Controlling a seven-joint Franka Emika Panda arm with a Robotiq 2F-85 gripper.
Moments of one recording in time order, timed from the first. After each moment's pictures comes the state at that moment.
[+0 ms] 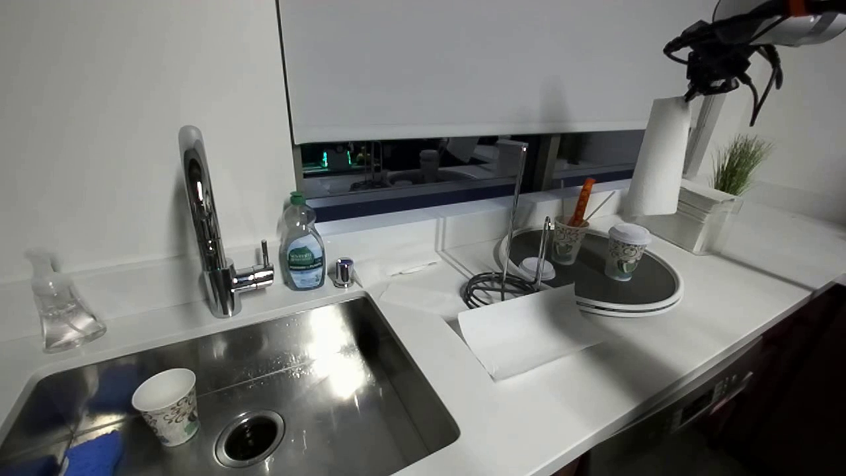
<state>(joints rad) -0.22 0.29 -0.29 -1.46 0.07 2.52 1.03</state>
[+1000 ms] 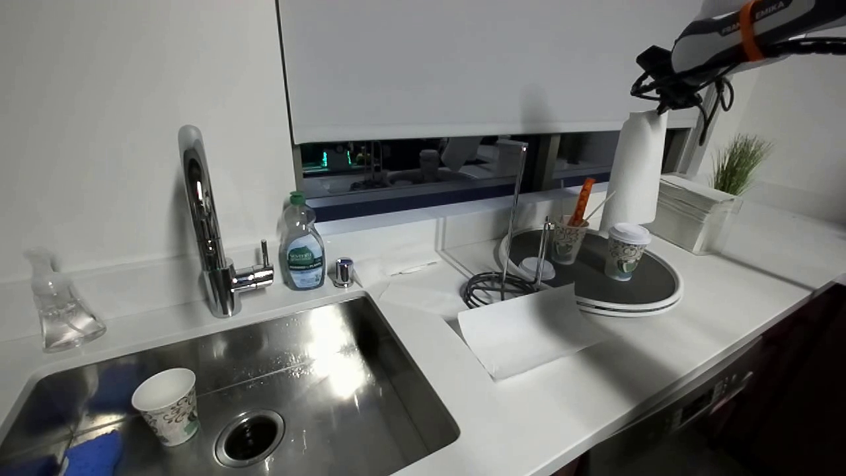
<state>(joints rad) -0.07 0.36 -0.37 -1.47 -0.21 2.59 1.36</state>
